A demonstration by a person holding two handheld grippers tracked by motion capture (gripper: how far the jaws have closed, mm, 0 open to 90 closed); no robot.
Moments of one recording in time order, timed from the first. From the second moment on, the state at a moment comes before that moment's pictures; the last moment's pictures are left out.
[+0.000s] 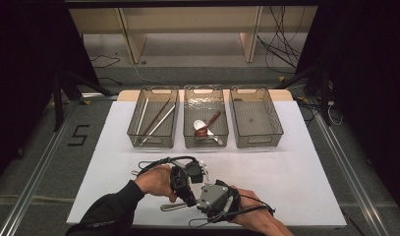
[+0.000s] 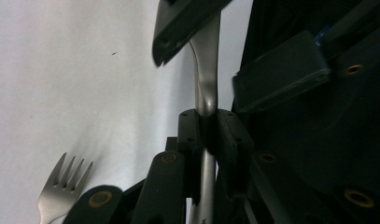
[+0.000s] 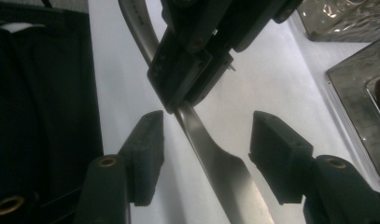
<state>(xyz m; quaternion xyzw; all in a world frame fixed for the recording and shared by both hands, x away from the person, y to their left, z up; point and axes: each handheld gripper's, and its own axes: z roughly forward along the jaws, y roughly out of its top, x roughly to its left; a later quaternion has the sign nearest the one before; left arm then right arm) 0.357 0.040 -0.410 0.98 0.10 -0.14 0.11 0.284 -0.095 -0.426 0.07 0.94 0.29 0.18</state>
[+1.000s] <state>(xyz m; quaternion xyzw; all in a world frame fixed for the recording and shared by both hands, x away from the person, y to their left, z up) 0.351 0.033 -0.415 0.98 0.07 -0.16 0.09 0.268 -0.086 -0.439 -0.05 0.95 0.24 0.21</state>
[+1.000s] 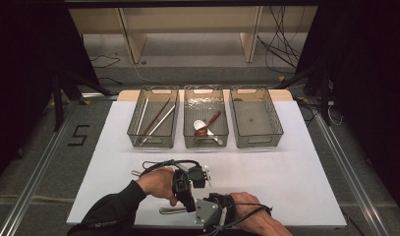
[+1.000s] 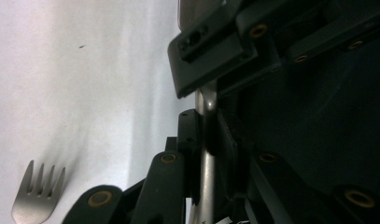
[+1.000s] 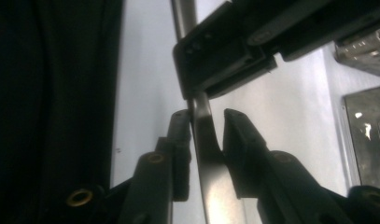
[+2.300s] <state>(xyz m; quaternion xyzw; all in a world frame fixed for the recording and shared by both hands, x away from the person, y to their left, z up) 0.372 0.123 -0.371 0.95 0.22 -0.03 0.22 0.299 -0.129 -0.423 0.04 0.94 0.25 0.22</state>
